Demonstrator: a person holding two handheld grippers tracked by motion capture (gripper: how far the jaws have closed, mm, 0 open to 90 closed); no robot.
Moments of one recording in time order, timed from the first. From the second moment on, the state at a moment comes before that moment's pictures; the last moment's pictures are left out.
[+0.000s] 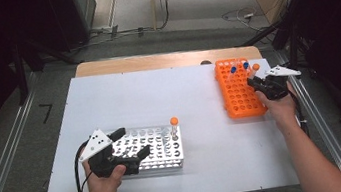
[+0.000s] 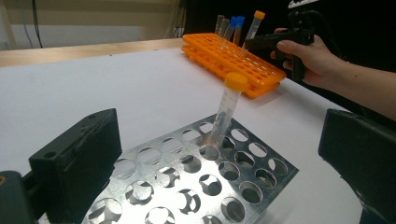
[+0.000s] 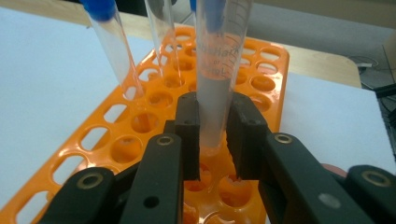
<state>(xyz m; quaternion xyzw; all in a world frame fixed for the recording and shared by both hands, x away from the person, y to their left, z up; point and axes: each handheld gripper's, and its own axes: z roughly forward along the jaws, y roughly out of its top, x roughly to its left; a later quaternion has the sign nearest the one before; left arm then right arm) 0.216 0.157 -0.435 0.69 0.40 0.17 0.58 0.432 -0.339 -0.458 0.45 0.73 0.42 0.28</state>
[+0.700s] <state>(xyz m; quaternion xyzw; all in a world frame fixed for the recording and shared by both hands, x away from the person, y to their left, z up) 0.214 0.149 -0.434 0.70 0.39 0.17 0.58 0.363 -0.334 -0.429 0.43 0.73 0.46 0.27</state>
